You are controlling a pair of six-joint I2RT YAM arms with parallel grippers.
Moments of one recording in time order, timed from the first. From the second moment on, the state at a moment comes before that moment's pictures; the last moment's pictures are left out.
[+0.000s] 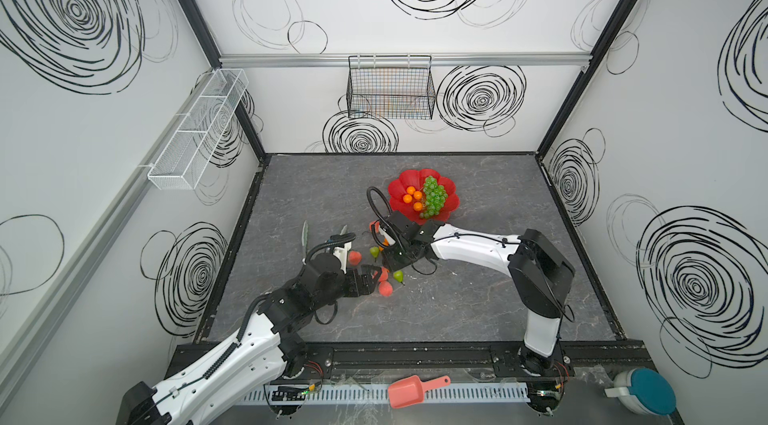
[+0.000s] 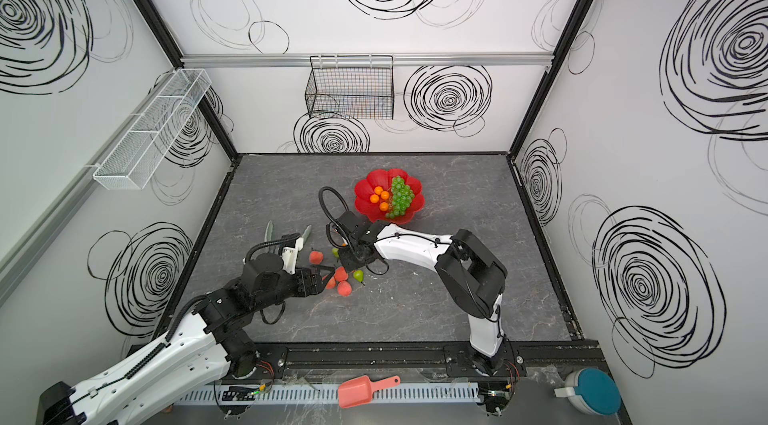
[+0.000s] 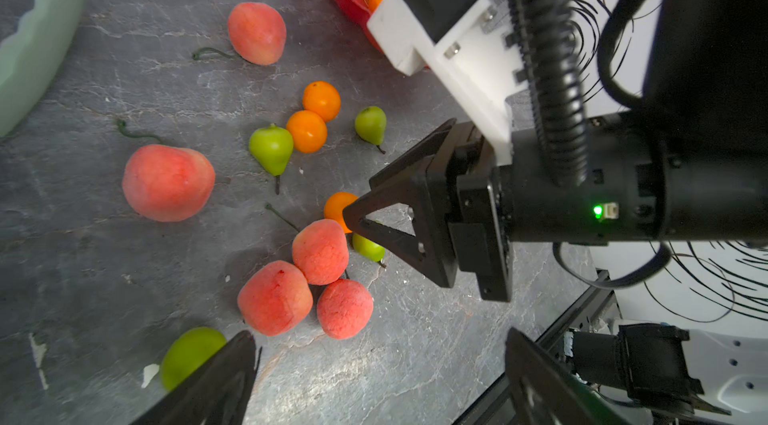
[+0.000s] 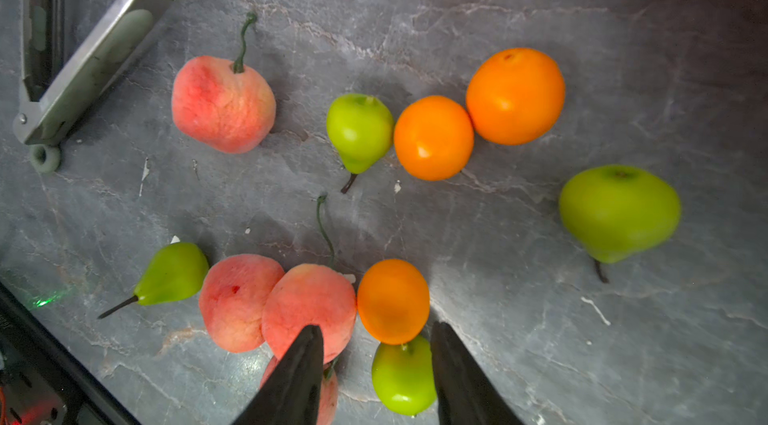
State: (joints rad) left arm -0.67 0.66 0.42 -0.36 0.08 -0.78; right arm 0.92 1.88 1.31 -0.56 -0.09 0.47
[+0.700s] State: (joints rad) left arm -0.67 0.65 0.41 -0.37 0.06 -0.79; right arm 0.92 1.91 1.31 -0.56 -0.09 0.48
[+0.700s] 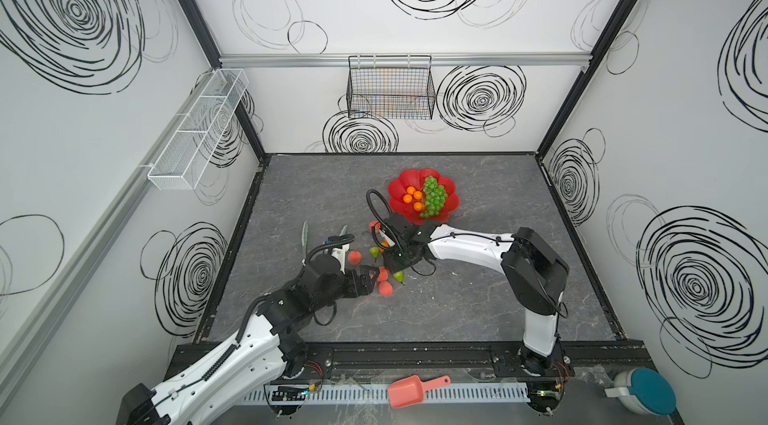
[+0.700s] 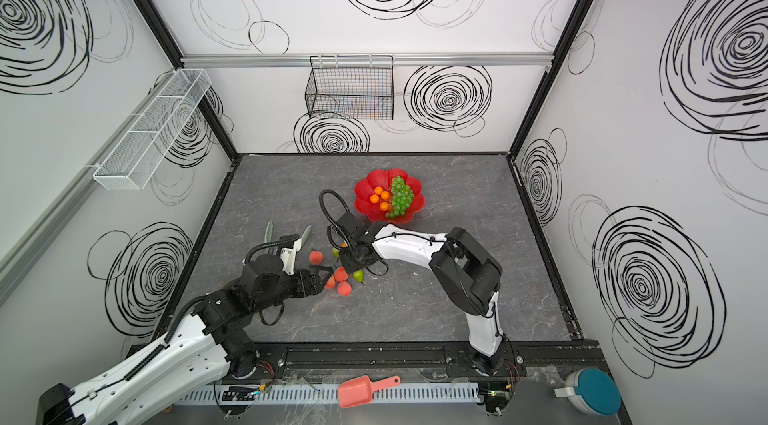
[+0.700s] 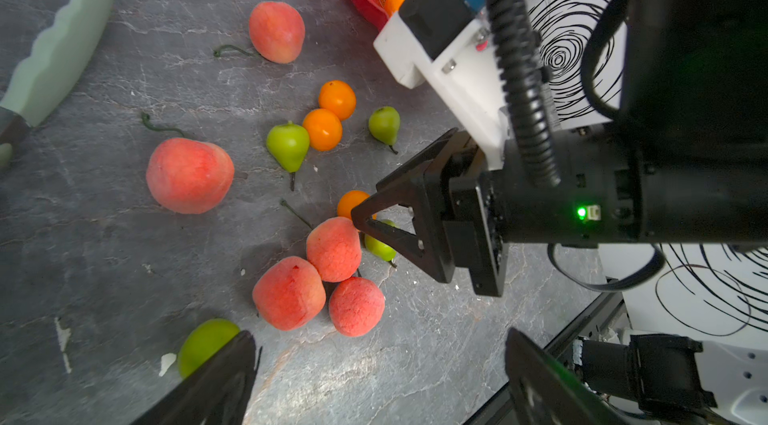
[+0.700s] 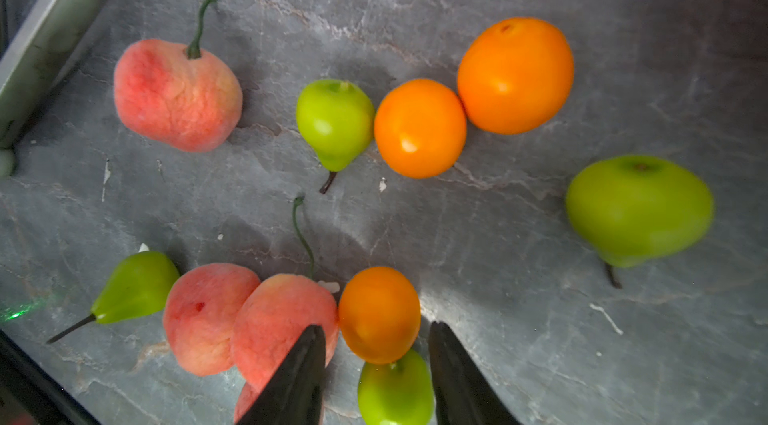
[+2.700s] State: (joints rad) left arm -0.46 0.88 0.57 -0.30 0.16 -0.64; right arm 0.65 1.77 1.32 -0.58 -0.13 0.49
